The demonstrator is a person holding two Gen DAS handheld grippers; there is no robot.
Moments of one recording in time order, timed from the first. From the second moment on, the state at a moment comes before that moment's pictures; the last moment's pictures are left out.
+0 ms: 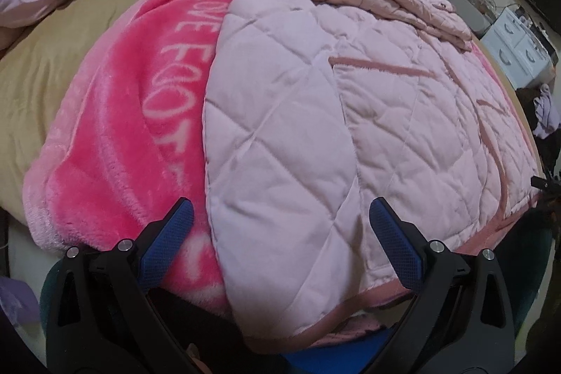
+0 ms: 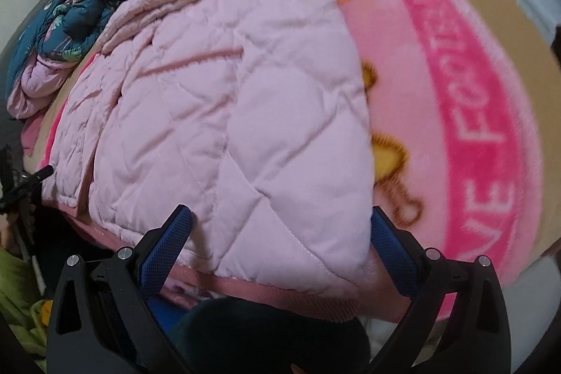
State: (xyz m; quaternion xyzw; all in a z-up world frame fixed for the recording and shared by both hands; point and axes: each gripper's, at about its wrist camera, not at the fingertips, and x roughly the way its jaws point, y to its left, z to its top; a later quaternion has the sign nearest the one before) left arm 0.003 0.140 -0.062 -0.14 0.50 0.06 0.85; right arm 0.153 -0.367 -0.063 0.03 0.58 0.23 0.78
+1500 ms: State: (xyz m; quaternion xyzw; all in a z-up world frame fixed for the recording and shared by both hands) left arm 0.010 0.105 -0.002 -0.10 0.37 -0.01 0.93; right arm 0.130 -0.352 -0.042 0.06 0.56 0.30 0.77
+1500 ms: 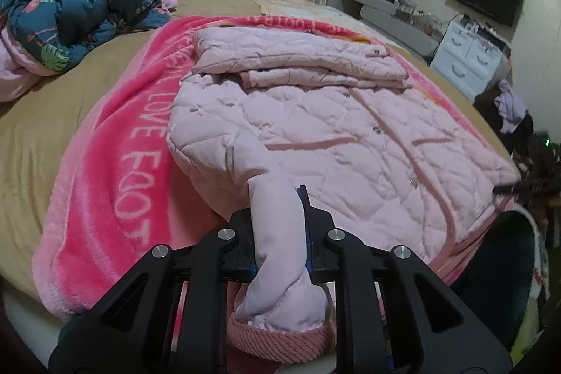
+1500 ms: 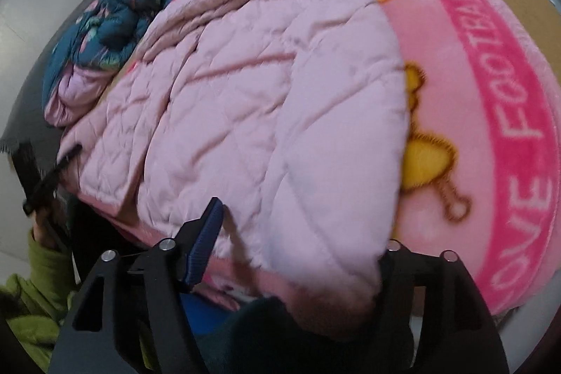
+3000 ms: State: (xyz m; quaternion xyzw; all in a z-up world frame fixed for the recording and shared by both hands) left arm 0.135 0.176 0.116 -0.13 0.23 0.03 0.96; right arm 0.290 -0.344 0.135 0.23 0.26 0.31 0.89
